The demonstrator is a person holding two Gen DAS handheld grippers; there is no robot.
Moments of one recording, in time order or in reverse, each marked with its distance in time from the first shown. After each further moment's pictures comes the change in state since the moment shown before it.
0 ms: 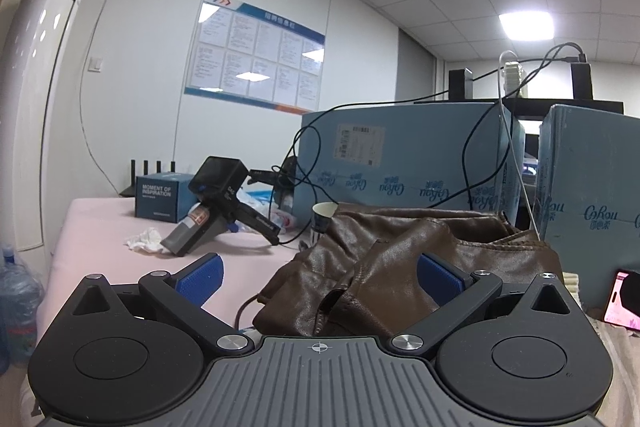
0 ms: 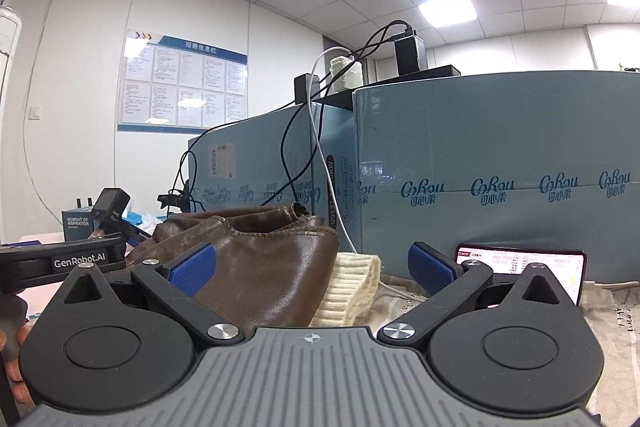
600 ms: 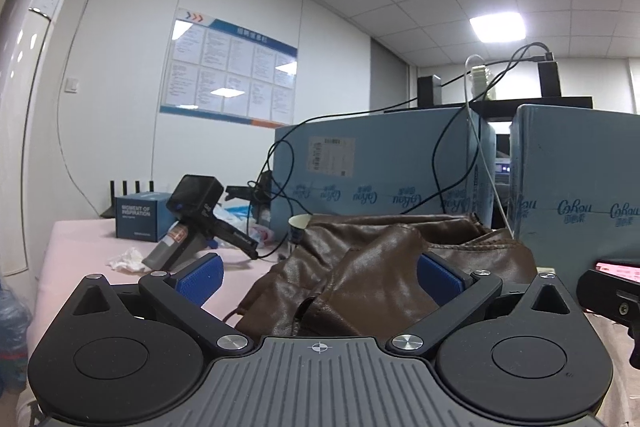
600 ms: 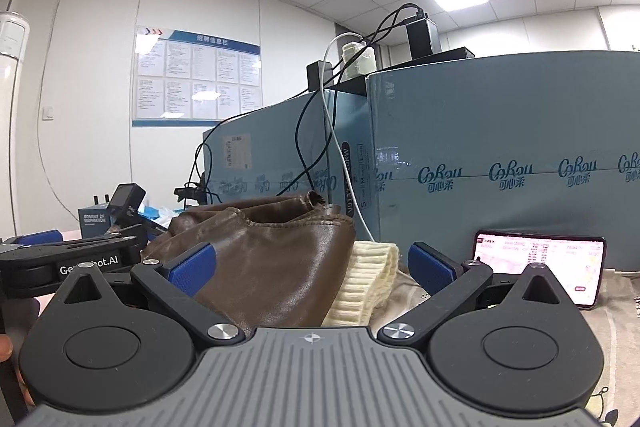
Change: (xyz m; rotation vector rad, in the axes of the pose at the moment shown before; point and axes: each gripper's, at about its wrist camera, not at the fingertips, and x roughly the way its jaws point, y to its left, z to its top) left arm -0.009 -0.007 0.000 0.047 -0.041 -0.065; right arm 0.005 -0.003 0.000 0.027 0.042 0.060
